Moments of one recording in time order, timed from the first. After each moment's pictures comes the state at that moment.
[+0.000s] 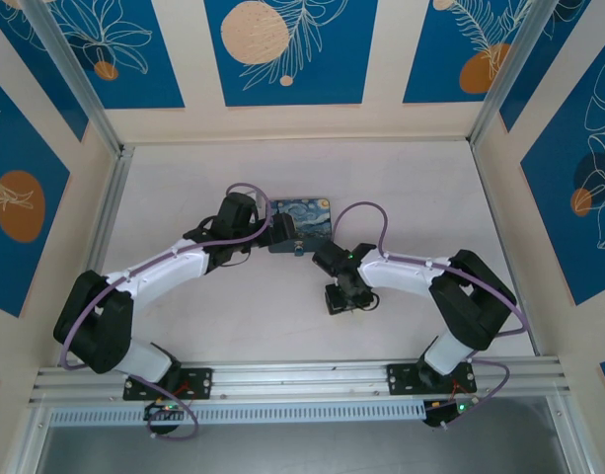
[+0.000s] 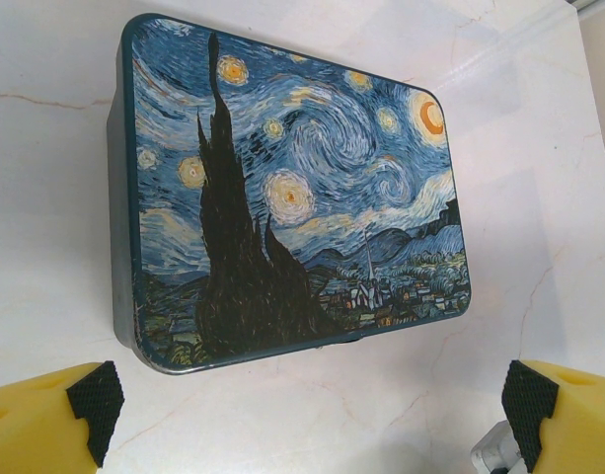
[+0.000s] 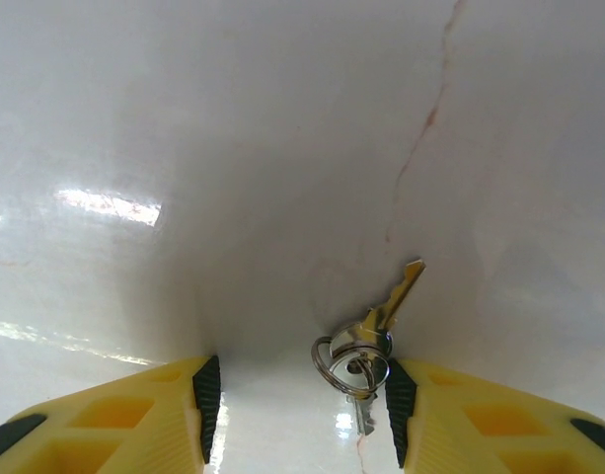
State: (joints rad) left arm -0.59 1.46 0.92 -0.16 0.10 -0.73; right arm 0.81 1.61 0.87 -0.81 0.01 0.58
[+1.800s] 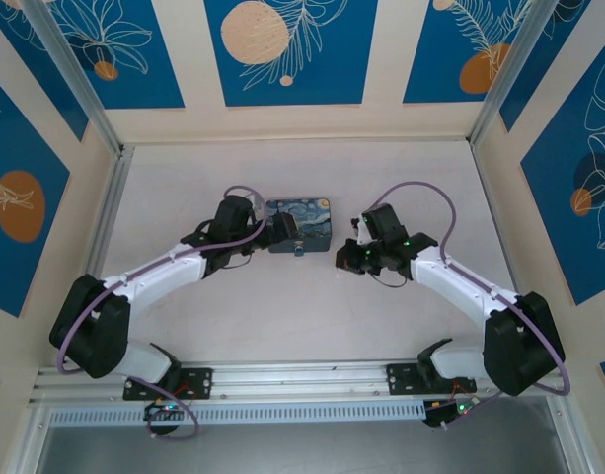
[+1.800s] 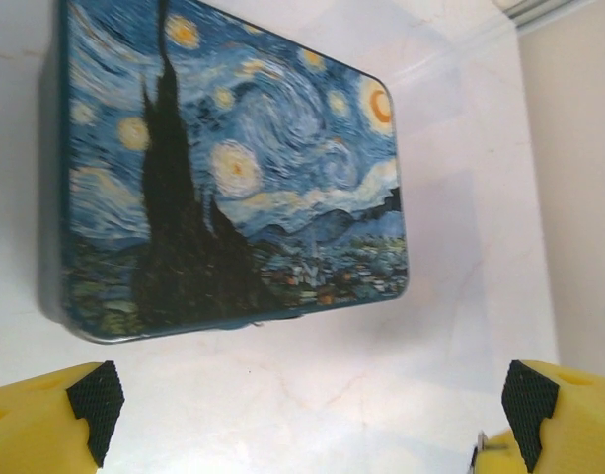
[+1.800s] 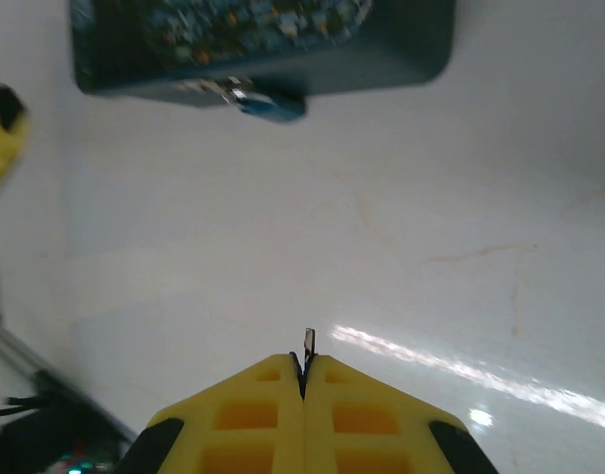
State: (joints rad) left arm -0.59 1.43 0.87 -0.05 0.22 -0.88; right arm 0.47 1.28 0.80 -0.46 -0.42 0.69
